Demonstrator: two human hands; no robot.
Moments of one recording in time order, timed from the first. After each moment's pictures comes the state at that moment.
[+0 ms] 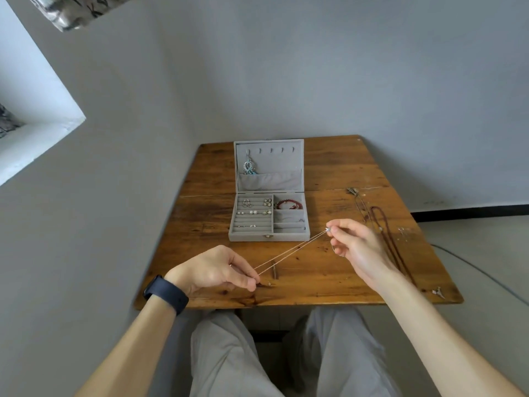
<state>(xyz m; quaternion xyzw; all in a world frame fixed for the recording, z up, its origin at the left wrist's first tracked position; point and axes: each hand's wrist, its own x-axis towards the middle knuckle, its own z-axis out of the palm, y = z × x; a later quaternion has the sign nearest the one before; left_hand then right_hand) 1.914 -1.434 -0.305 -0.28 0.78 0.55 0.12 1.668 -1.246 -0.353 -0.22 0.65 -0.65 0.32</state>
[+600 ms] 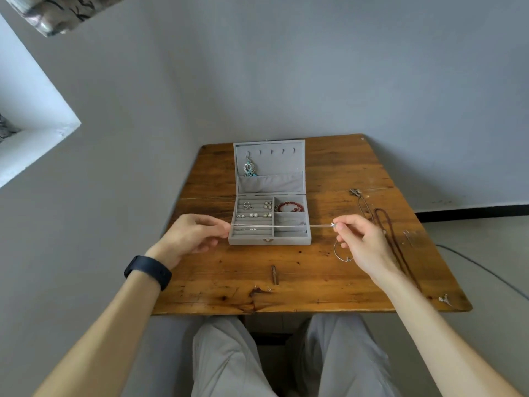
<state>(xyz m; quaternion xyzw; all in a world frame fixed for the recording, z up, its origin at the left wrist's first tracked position) 1.908 -1.487 -0.285 -0.42 0.73 0.53 -0.10 1.649 -1.250 -0.355 -0.31 0.73 -0.58 0.19</state>
